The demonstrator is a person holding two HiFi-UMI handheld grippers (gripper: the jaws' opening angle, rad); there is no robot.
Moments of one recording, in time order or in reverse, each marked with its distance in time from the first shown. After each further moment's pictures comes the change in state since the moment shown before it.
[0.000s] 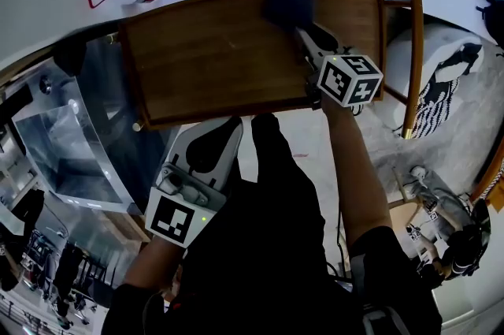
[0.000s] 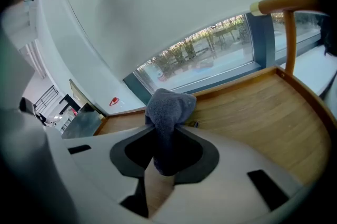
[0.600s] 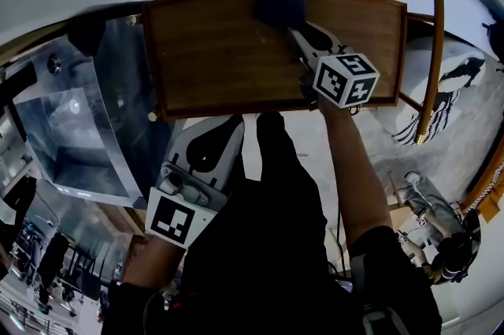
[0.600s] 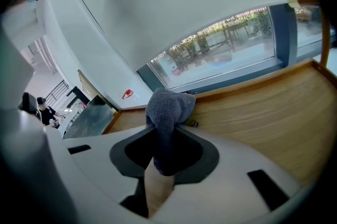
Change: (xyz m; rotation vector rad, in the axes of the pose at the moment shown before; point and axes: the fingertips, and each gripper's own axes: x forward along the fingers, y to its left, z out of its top) left arm -0.048 0.040 0.003 -0.025 -0.041 0.058; right arm 0.046 0.076 -0.017 -0.054 0.056 0.093
